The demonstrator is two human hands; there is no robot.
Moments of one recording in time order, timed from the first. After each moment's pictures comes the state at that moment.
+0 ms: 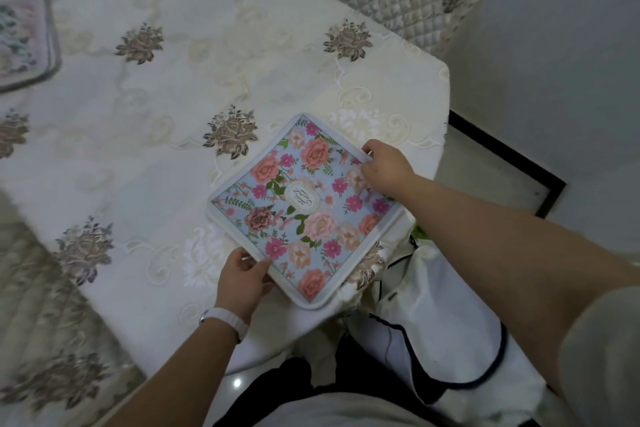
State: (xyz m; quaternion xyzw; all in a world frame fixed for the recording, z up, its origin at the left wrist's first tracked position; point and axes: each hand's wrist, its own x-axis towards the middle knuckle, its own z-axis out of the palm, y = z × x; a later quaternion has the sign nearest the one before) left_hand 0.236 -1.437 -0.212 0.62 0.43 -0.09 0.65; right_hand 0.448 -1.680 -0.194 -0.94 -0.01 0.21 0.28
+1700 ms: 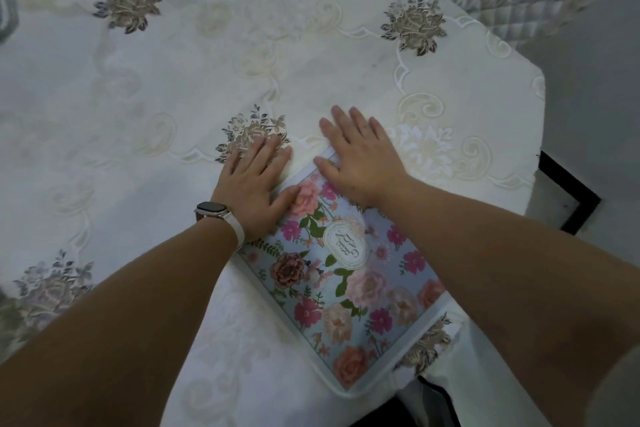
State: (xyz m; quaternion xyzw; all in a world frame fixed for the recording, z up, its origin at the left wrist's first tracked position) left_hand 0.441 -1.333 -0.259 0.99 -0.07 -0.09 0.08; right_hand 0.525 -1.551 -0.257 -0.96 -0.26 0.11 0.07
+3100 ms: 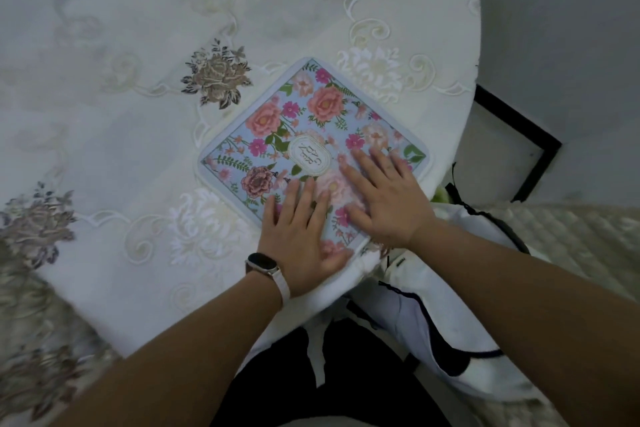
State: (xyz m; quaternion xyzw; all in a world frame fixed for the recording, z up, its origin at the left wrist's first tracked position) left_hand 0.248 -1.470 -0.255 0.98 -0.12 -0.11 0.07; right_hand 0.323 -1.670 -0.254 -0.96 -0.26 0.10 0.05
